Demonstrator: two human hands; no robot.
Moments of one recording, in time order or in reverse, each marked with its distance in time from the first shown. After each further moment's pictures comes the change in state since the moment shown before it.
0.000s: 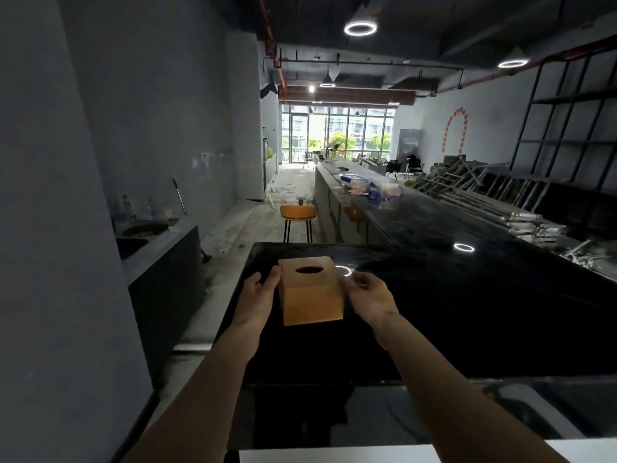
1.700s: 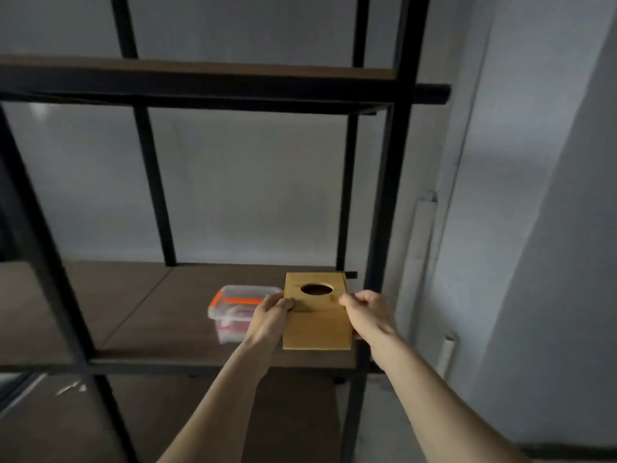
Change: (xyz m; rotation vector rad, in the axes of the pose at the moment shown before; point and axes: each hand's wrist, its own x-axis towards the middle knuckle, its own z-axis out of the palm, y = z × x) left_hand -0.788 -0.189 -0.495 -0.252 1.473 -0.082; right_hand -0.836 -0.047 0.301 -0.029 -1.473 -0.509
